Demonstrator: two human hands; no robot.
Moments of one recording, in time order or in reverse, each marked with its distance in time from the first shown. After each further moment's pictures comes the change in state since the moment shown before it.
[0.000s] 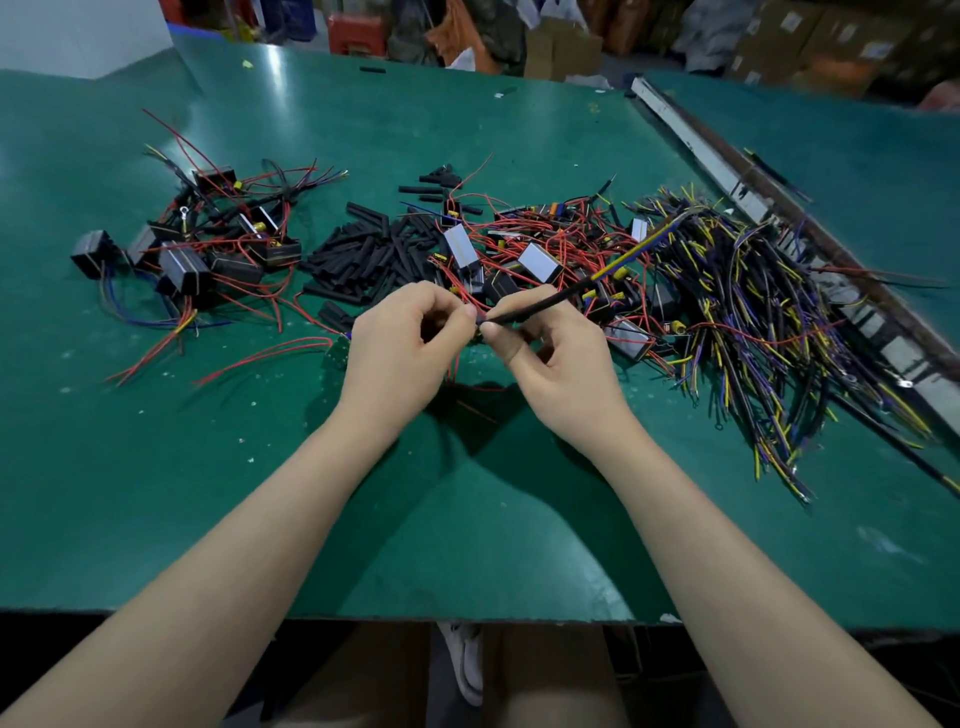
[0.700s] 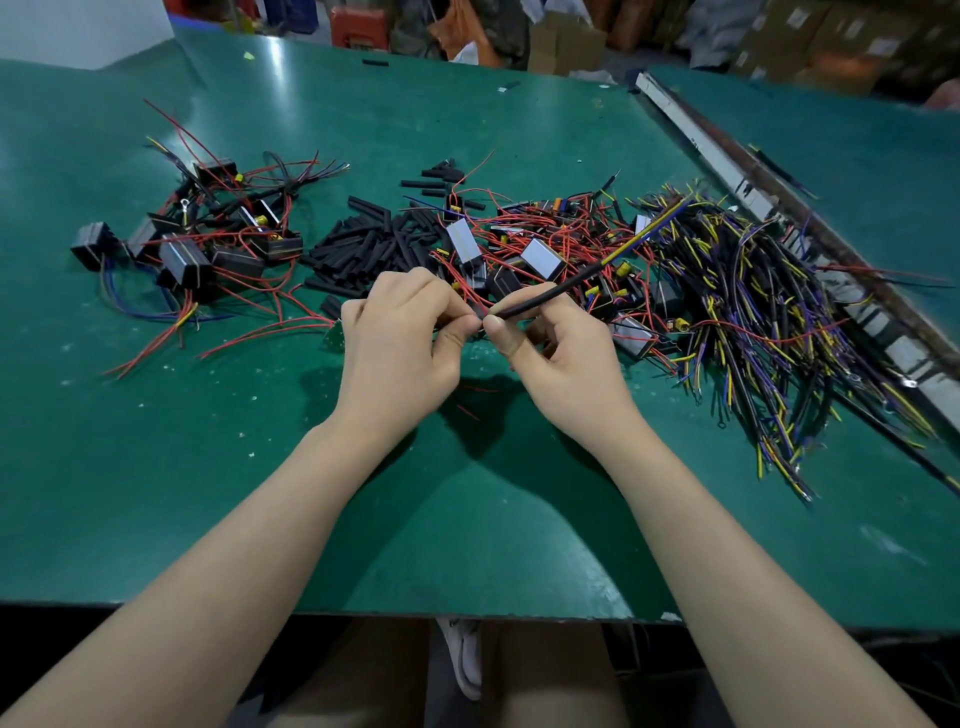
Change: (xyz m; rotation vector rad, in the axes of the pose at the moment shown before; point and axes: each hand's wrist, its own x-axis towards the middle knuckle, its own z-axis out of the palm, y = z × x) left_hand -0.003 -0.002 -0.006 0.334 0.055 0.285; right_hand 0.001 -0.002 -0.002 -0.032 -0.028 0.036
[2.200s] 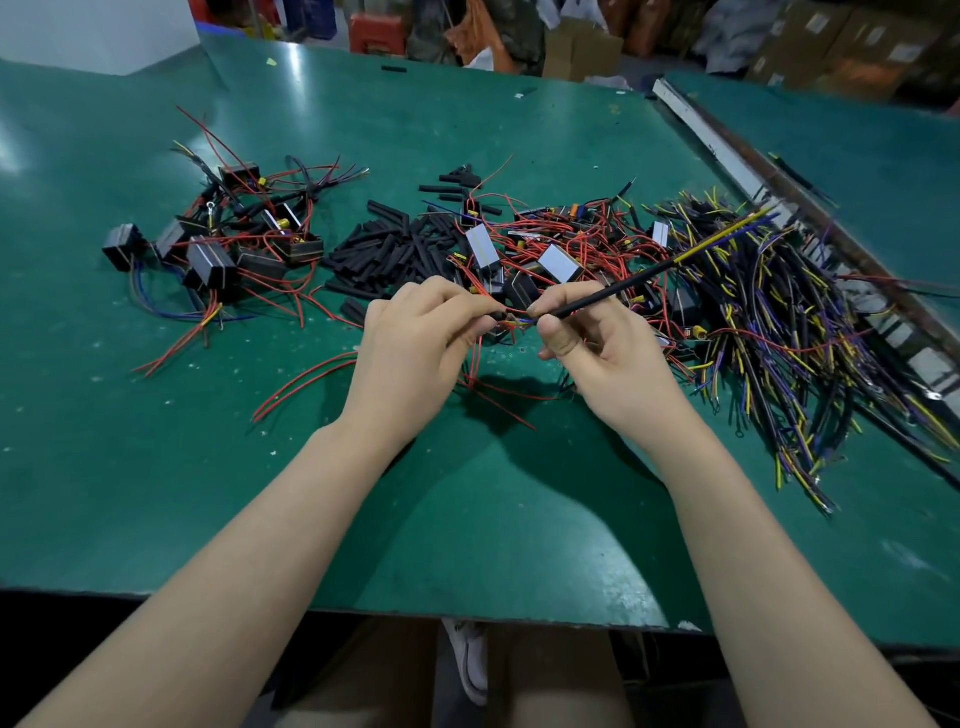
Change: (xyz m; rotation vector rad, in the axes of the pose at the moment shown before) left_hand 0.000 -0.009 -0.005 -0.075 -0.050 0.109; right_hand 0.002 -0.002 -0.023 0.037 -0.102 0.050
